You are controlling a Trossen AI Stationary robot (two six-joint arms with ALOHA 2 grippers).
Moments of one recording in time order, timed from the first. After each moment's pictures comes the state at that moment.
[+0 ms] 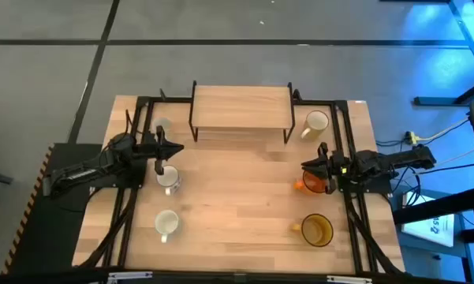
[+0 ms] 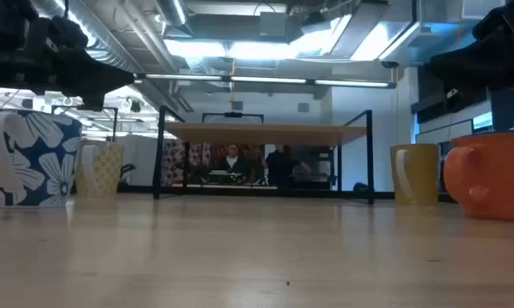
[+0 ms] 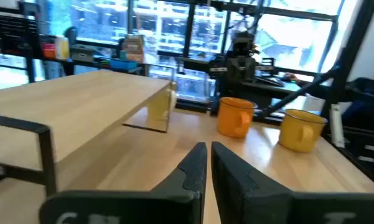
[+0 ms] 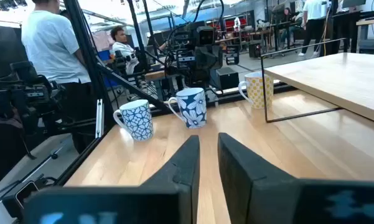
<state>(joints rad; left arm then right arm) 0.41 0.01 0.01 0.07 0.24 -0.15 0.24 0.01 0.01 0.05 0.21 0.19</state>
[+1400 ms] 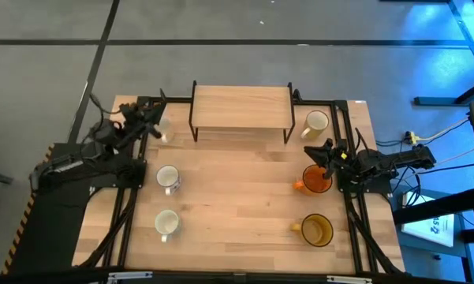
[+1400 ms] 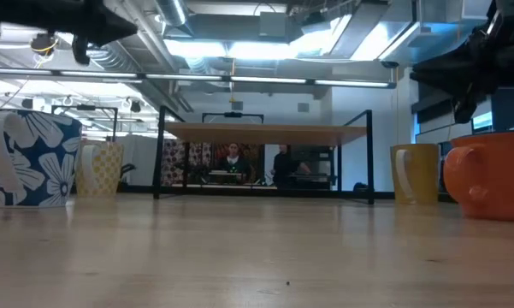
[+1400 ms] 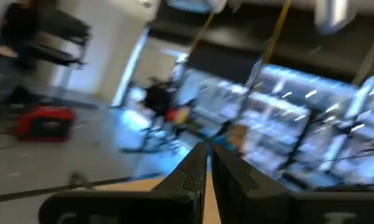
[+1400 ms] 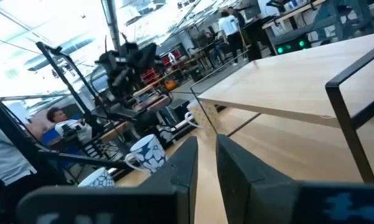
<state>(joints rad) 0.41 0.30 0.37 0.18 -0.38 -0.31 0.23 0.01 0.01 0.13 0.53 0.48</state>
